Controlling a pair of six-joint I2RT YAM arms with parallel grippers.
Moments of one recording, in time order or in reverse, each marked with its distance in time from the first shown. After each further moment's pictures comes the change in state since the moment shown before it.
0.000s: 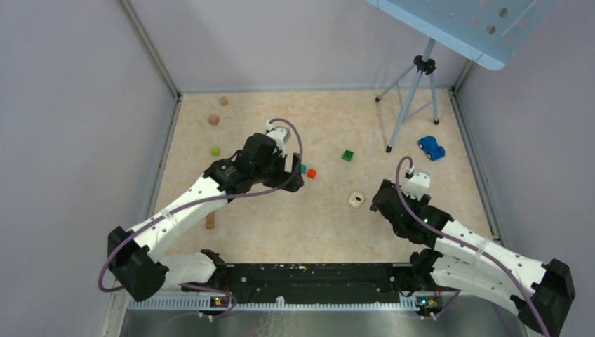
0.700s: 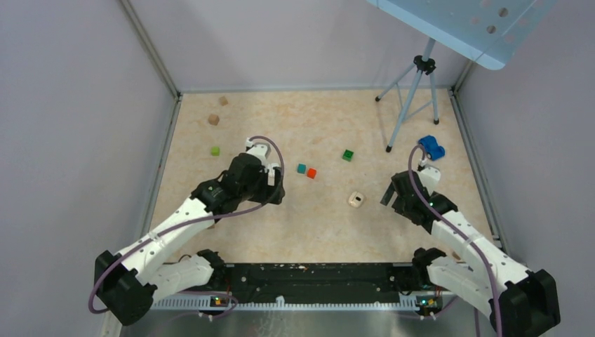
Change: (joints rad) left arm 0.049 -0.238 -0.308 0.021 -0.167 -0.009; right arm -0.472 0.060 -0.020 0.093 -0.332 -0.237
